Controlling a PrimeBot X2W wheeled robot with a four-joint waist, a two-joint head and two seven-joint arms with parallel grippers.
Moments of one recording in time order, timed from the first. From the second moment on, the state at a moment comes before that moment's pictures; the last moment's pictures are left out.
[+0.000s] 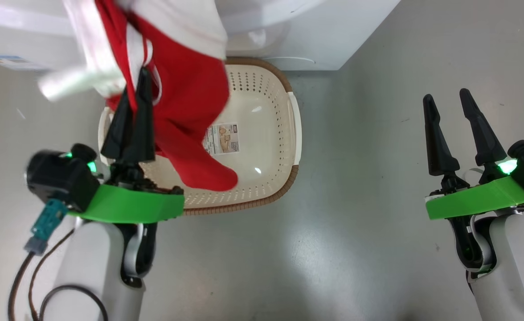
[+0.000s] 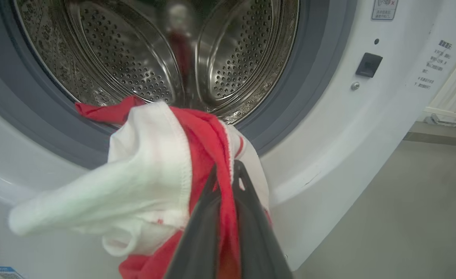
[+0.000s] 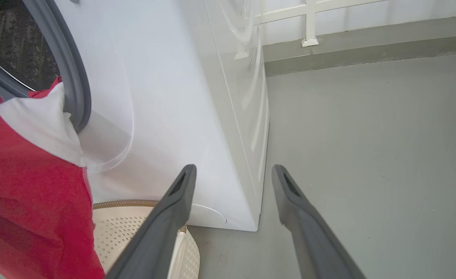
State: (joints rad) left arm -0.53 0.03 -0.12 0.12 -0.25 -0.04 -0.25; right arm -0.37 -0.12 0.02 0.21 0.41 0.12 -0.26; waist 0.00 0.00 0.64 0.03
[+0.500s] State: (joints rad) left arm -0.65 0.03 -0.17 0.56 -0.25 -0.06 -0.25; right arm -0.38 -0.12 0.03 0.20 0.41 0.12 -0.26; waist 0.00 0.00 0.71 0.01
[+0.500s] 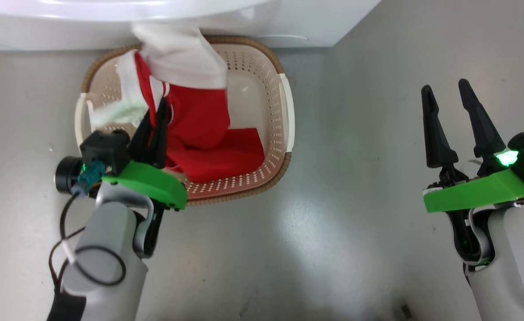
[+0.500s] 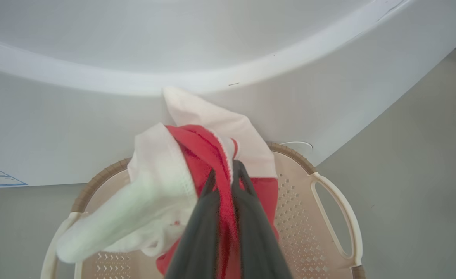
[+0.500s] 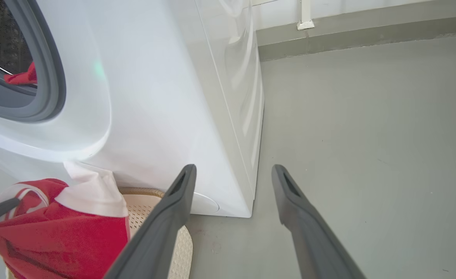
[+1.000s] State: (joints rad) left arm -0.92 0.03 -0.17 1.03 -0.19 -0.10 -0.25; right arm -0.43 -0.10 0.03 0.19 0.41 0.12 -0.26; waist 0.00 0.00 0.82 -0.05
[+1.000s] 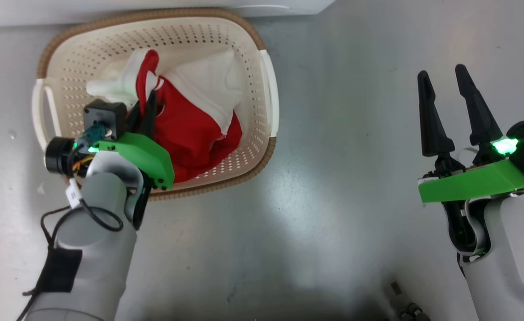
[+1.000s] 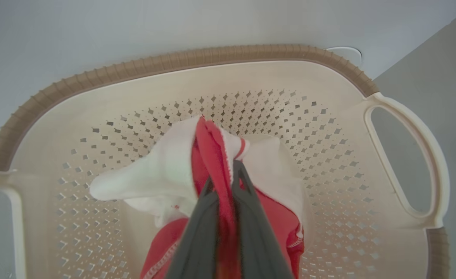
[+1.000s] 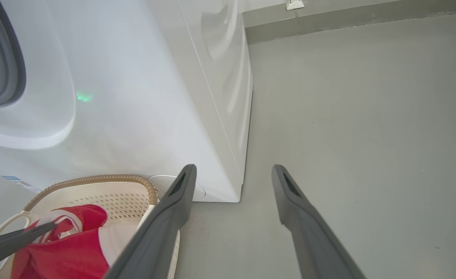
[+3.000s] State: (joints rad) left arm -0.34 0.03 0.01 0.42 -0.13 -0.11 -0.25; right arm -0.16 -0.13 0.02 0.27 0.42 0.12 -0.26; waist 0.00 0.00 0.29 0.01
